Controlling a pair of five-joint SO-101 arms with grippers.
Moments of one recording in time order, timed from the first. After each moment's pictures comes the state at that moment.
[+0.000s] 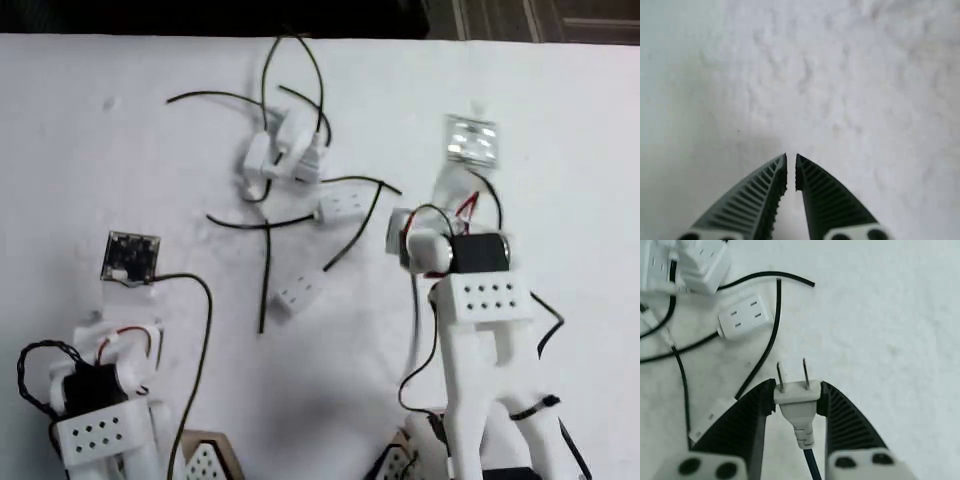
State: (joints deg) left arm -22.7 -82.8 81.3 70.9 -22.5; right arm -7.6 -34.7 35.8 65.8 -18.9
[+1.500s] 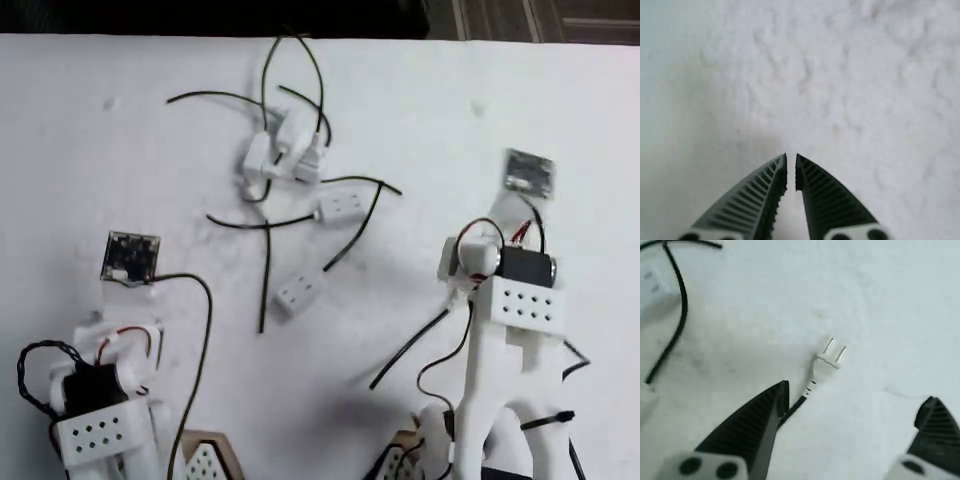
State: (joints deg) left arm -22.7 -82.8 81.3 70.9 -22.5; right arm 8.6 -35.5 43.3 67.7 7.3
